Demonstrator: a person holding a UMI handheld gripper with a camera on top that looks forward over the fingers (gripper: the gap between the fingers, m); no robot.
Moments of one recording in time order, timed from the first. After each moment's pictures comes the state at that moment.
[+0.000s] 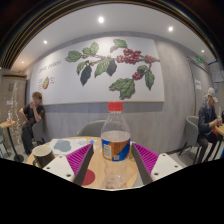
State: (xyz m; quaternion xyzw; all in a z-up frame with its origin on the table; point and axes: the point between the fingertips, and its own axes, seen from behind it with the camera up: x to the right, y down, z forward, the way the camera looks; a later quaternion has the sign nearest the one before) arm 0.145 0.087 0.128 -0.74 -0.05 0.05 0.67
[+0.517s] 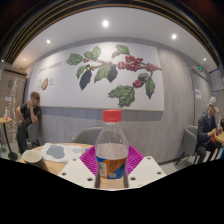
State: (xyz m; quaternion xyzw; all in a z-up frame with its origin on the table) arm 0.139 0.139 0.144 -0.71 -0.06 0.02 0.70
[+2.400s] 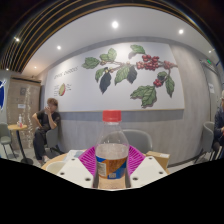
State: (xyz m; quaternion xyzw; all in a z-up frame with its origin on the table) arm 0.015 0.133 0.144 -0.70 -0.11 0.11 0.70
